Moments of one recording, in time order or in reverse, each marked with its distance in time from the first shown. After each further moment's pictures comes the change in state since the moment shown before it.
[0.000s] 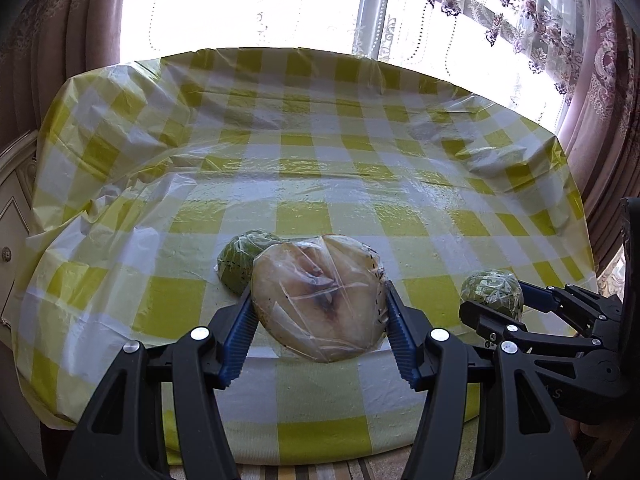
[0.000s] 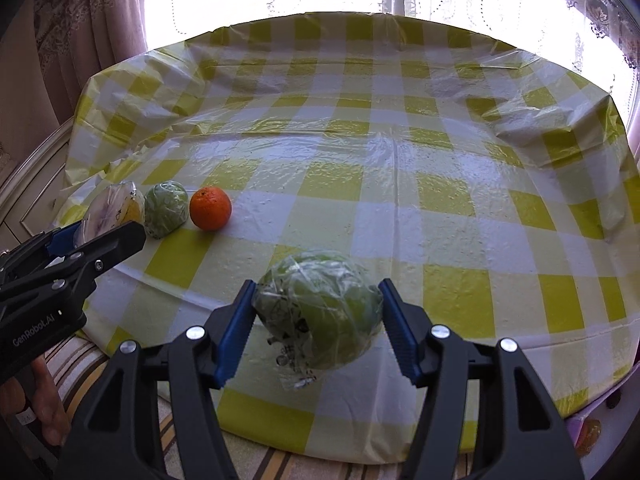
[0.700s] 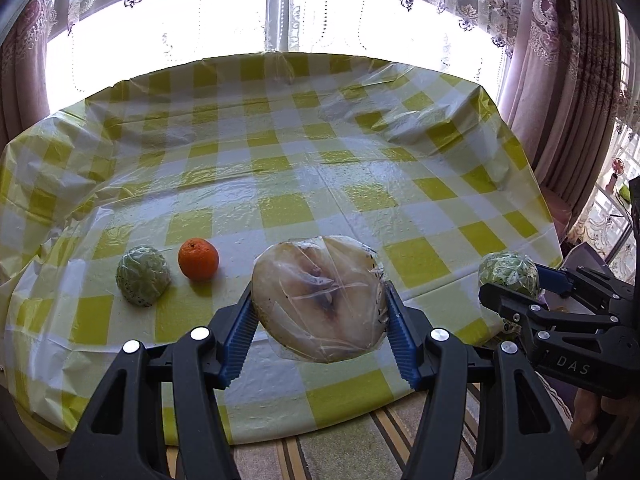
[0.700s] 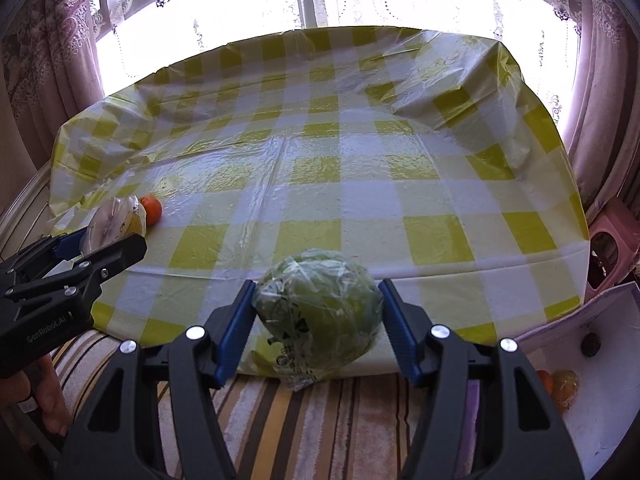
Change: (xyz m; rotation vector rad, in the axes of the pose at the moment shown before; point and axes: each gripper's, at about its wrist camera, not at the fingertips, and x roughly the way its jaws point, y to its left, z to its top) left arm -0.004 -0.108 -0.011 0.187 0.033 -0.112; right arm -0.070 -0.097 -0.051 0.161 -0.053 -0.082
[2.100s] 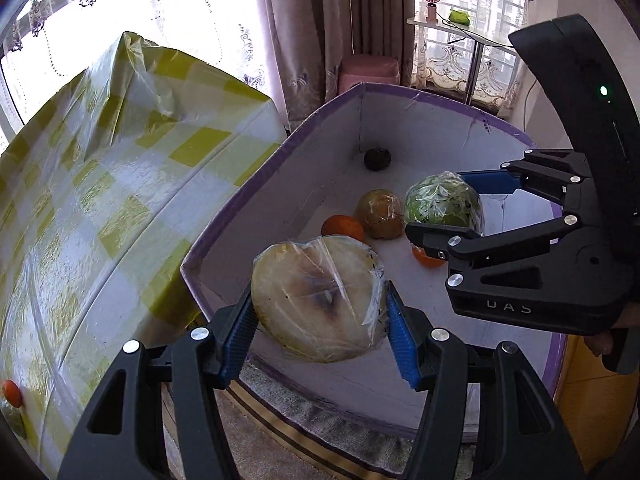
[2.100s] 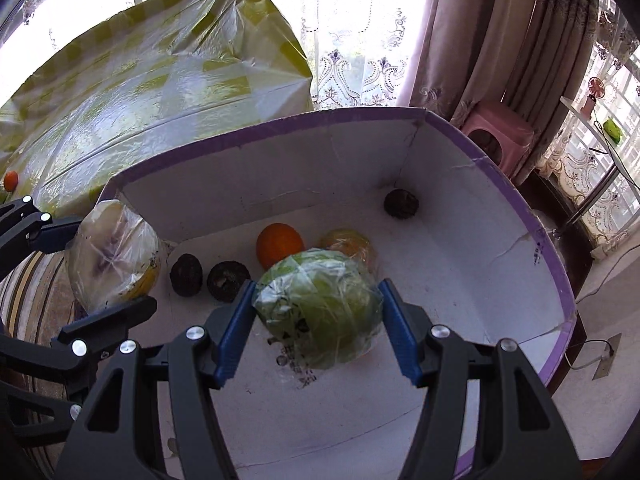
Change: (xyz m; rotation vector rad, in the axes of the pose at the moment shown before) left arm 0.043 -0.283 -0.062 0.630 0.213 -0.399; right arm -0.072 -0.200 -0.122 0.211 0.173 -0.360
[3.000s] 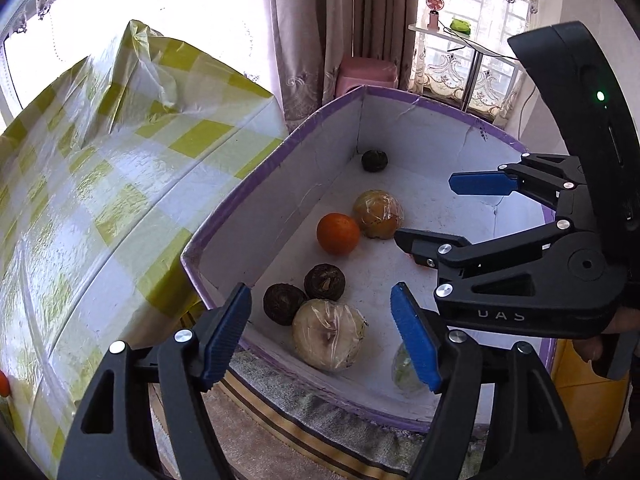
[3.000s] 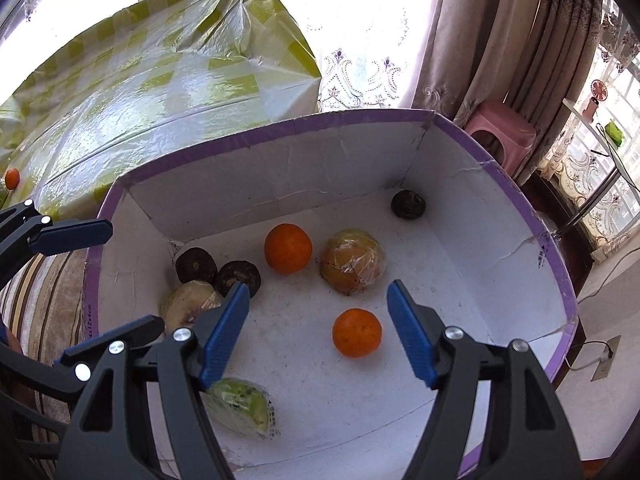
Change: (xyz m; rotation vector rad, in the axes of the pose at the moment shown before) left arm -0.005 0.009 -0.005 -0.048 -0.015 -0.040; right arm -0.003 0.006 0.005 -0.010 0.001 0.000
